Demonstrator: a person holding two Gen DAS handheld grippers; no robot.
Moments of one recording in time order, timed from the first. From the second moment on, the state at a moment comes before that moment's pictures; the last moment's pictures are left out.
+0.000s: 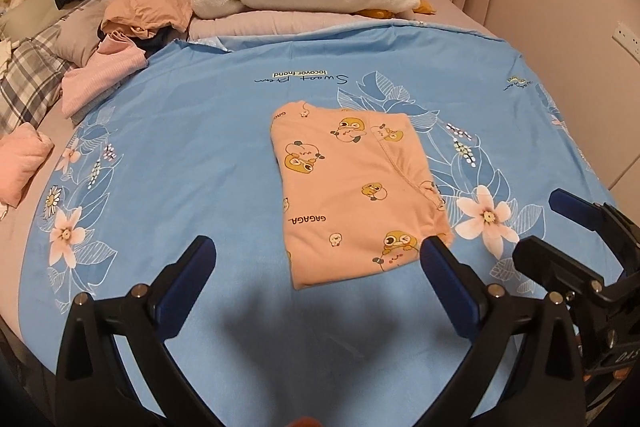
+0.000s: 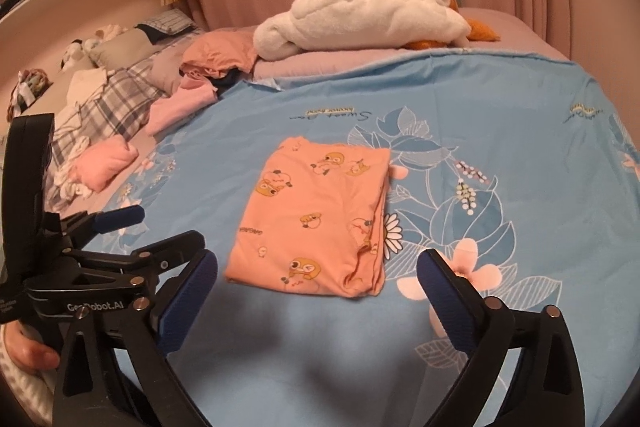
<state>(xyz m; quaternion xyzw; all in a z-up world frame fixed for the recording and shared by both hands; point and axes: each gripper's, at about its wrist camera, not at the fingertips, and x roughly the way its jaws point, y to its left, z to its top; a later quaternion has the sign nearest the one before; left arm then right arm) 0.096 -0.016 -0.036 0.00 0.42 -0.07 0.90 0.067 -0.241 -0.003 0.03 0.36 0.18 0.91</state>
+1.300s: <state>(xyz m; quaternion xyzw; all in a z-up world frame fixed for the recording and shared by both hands) 0.050 -0.020 -0.013 -0.01 0.44 -0.04 0.90 0.024 -0.228 0.022 0.01 0.35 0.17 0.92</state>
